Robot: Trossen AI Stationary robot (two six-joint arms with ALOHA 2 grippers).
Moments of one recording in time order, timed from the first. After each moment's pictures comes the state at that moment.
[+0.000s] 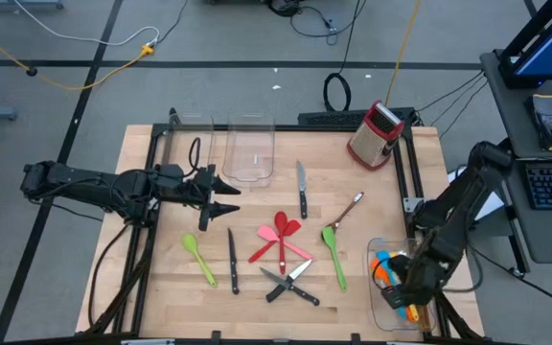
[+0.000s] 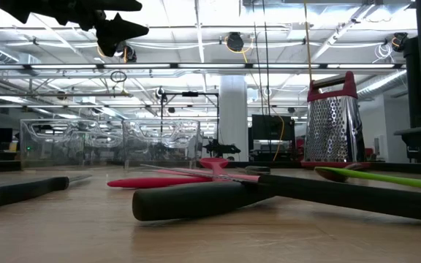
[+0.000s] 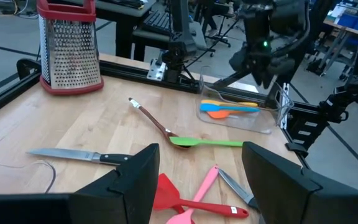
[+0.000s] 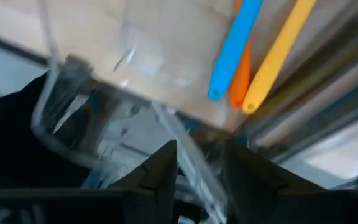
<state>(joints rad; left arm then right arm) -0.01 0.88 0.57 0.11 0.04 -0.22 0.98 1.18 0.81 -0.68 -0.34 2.24</state>
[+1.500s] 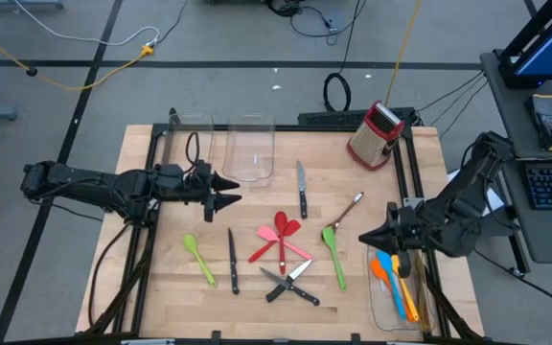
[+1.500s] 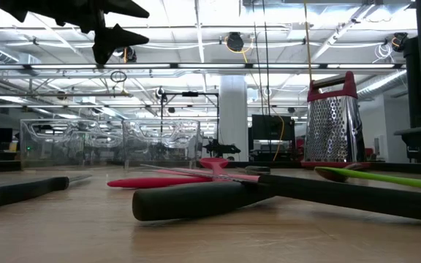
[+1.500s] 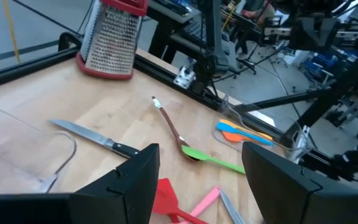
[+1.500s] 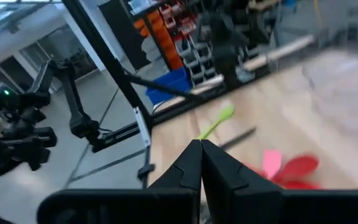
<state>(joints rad) -0.02 0.88 0.57 0.11 -0.10 -0.47 0.90 0.85 0.81 -0.21 0.86 0.68</state>
